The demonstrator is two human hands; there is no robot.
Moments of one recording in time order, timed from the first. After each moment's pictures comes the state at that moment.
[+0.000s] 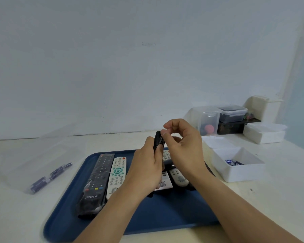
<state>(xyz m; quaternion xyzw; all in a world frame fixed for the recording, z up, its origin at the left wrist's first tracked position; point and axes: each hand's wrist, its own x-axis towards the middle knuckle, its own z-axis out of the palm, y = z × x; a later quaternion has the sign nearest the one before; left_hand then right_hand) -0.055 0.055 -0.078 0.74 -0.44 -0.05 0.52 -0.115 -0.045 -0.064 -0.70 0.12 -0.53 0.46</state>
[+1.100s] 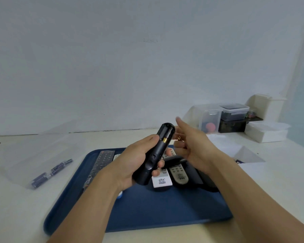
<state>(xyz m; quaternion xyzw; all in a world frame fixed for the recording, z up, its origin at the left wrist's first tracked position) -0.036 0.069 -0.056 0.53 -0.33 -0.43 0.65 -0.125 -0.081 -0.050 -0.57 0.19 -0.24 0.76</state>
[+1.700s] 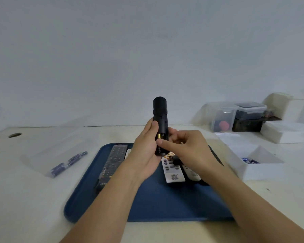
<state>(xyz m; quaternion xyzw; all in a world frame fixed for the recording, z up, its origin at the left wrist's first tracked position) -0.031 0.056 -0.059 0.46 -0.24 -0.33 0.79 -0.122 -0.031 -0.061 -0.75 0.14 -0.33 0.55</state>
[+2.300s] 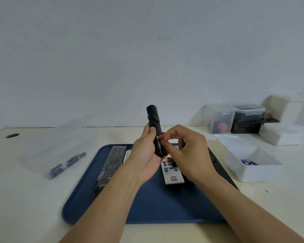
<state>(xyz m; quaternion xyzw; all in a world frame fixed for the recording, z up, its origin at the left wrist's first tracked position) -0.030 0.054 -0.062 0.45 -0.20 -0.34 0.80 -0.116 -0.032 -0.076 -0.80 0.07 -0.44 0.40</state>
